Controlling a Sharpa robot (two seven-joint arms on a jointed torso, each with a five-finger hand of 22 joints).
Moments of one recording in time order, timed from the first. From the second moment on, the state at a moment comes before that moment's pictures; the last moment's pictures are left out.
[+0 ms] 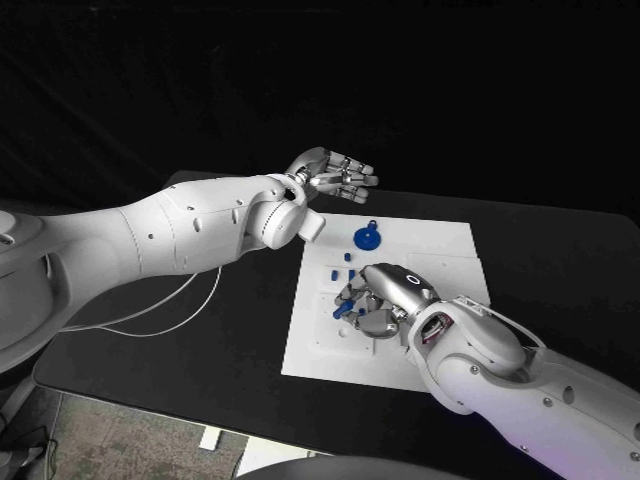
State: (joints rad) left arm 1.31 -0.60 -0.10 1.15 -0.25 -0.25 0.26; left_hand 1.34 -0.04 0.19 -0.06 0.11 0.94 0.16 0.06 0.06 1.10 0.13 0.06 0.06 1.15 0.11 0.13 0.10 0.08 1.09 0.09 0.09 0.19; right arm 0.83 -0.56 0.20 1.65 -1.73 -0.26 -0.29; right_hand 1.28 -0.12 0.67 -0.19 0.05 1.26 0.08 0.06 0.07 1.32 0.05 0.06 0.06 1.44 -0.06 0.78 0.83 0.11 1.39 -0.09 0.22 1.31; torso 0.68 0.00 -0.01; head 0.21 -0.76
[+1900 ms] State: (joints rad) left arm 1.31 -0.61 -0.10 1.15 -0.25 -0.24 0.25; left_hand 1.34 -0.03 0.19 -0.06 0.11 0.94 0.16 0.06 0.06 1.10 0.13 0.06 0.06 1.15 0.11 0.13 0.10 0.09 1.09 0.09 0.09 0.19; right arm 0.82 -0.57 0.14 1.64 -1.91 -0.23 -0.30; right_hand 1.28 -0.12 0.68 -0.21 0.05 1.26 0.08 0.06 0.07 1.32 0.05 0.06 0.06 1.45 -0.06 0.78 0.83 0.11 1.38 -0.08 0.24 1.31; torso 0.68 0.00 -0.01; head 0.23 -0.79
